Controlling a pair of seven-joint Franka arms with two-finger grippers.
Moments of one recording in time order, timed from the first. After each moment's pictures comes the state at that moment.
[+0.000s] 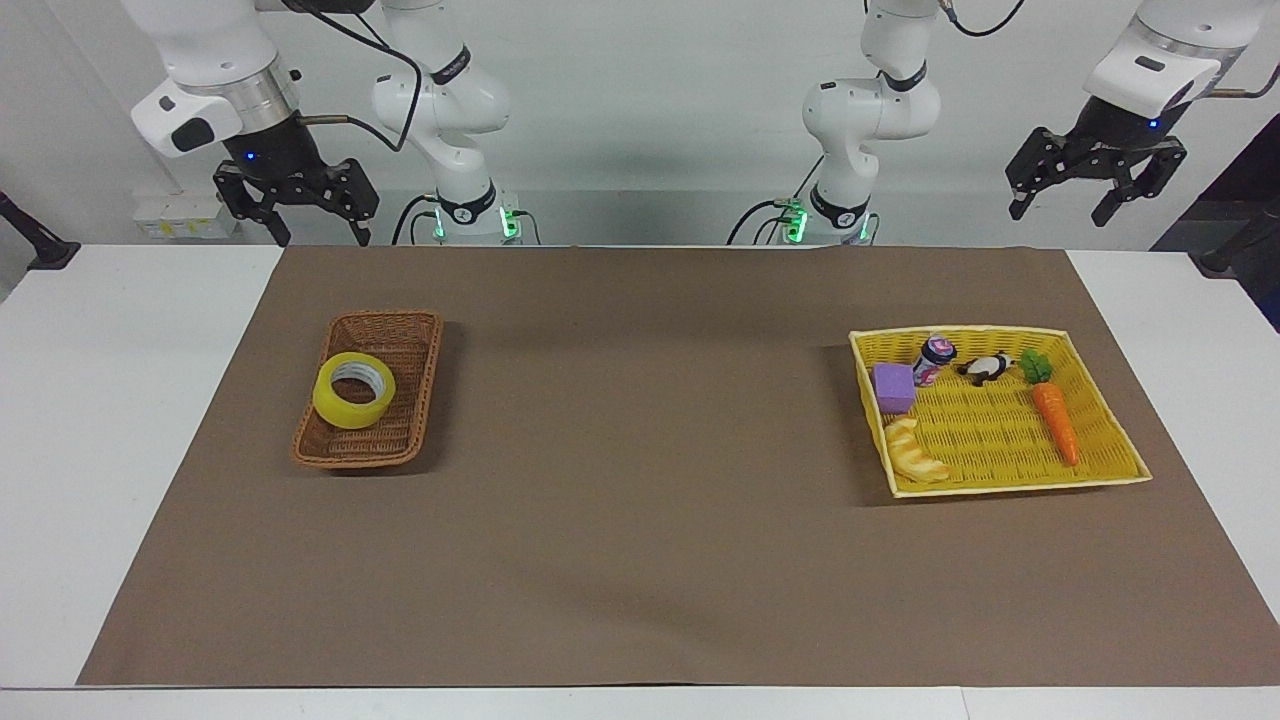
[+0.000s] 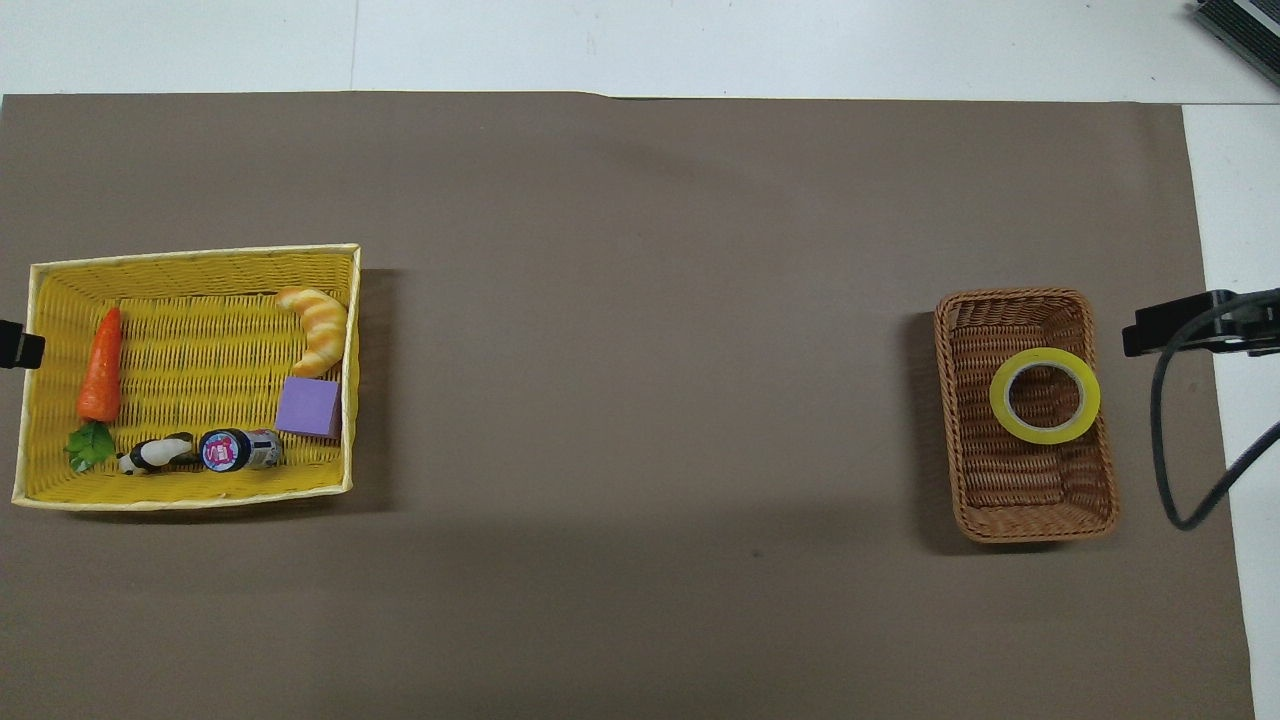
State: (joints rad) left arm -0.06 -0.04 0.04 -1.42 0.00 1.41 0.15; right arm -0.02 -0.03 0.00 -1.51 0.01 1.49 0.01
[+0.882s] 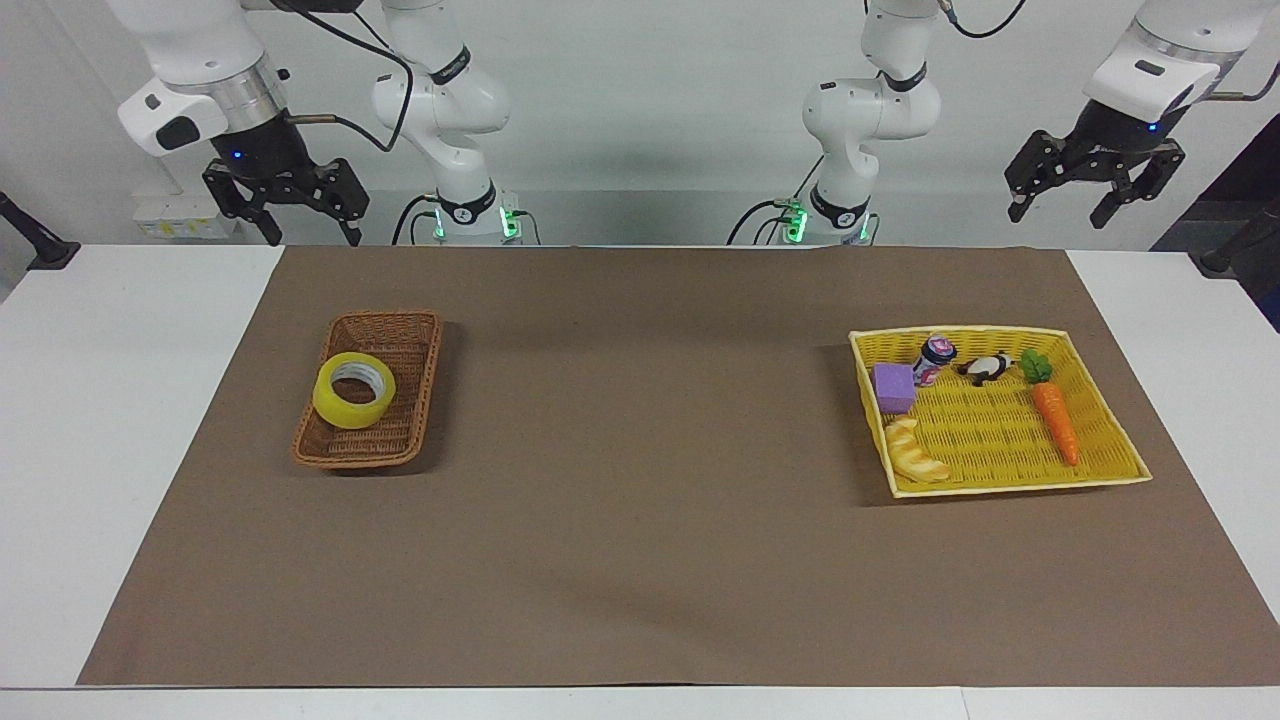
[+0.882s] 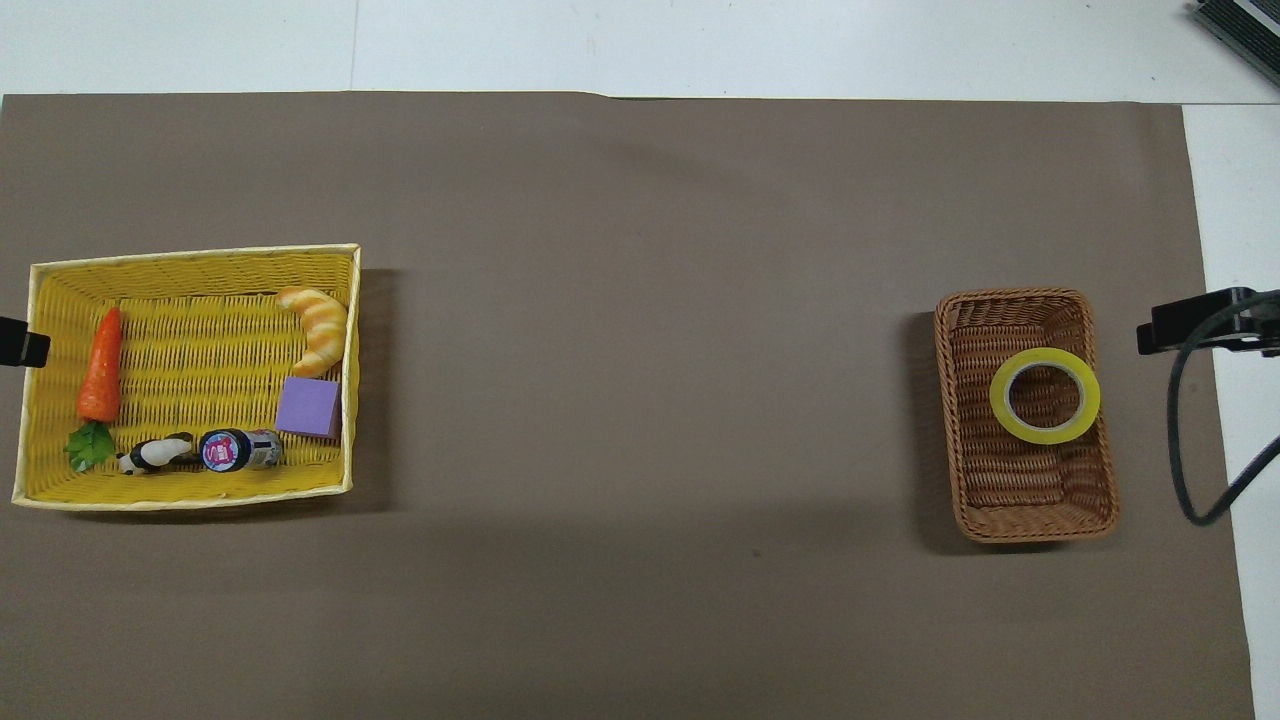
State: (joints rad) left arm -0.06 -0.04 0.04 -1.42 -0.01 1.41 0.15; right arm -0.03 -0.03 0.00 -1.51 0.02 1.49 0.01
